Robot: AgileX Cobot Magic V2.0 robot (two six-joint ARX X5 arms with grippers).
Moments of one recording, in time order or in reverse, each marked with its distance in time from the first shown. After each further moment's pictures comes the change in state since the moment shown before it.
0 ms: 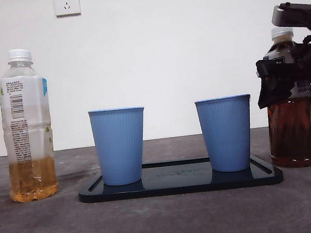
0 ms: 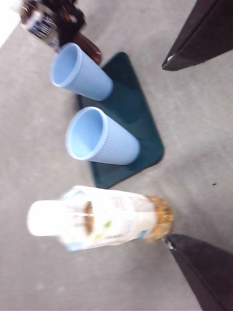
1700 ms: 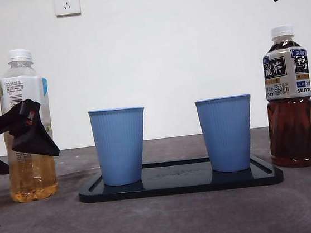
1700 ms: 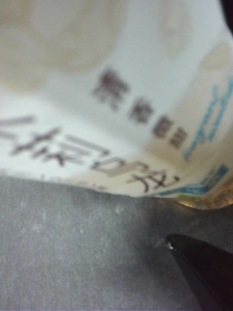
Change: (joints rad) left arm -0.033 0.872 -0.313 1.173 -0.177 -0.121; right arm 0.058 -0.705 0.109 -0.840 -0.310 0.151
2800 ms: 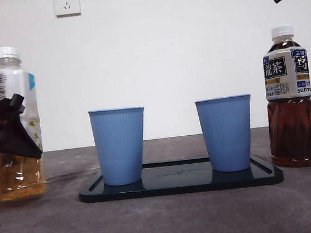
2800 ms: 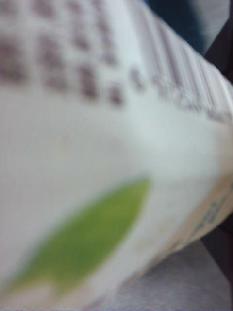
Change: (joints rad) left arm -0.029 -0.148 0.056 -0.308 -0.006 0.110; right arm 0.000 0.000 0.000 -0.003 -0.023 -0.070
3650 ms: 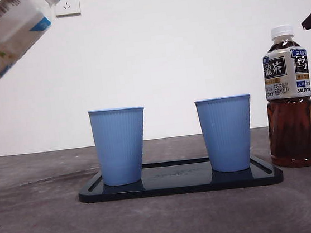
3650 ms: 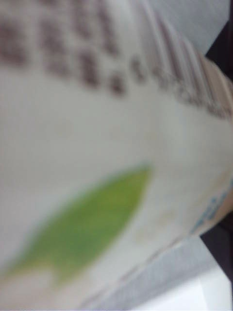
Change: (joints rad) left arm -0.172 -0.032 0.660 -0.959 -0.570 0.639; right arm 0.004 0.000 0.000 -0.044 -0.156 -0.064
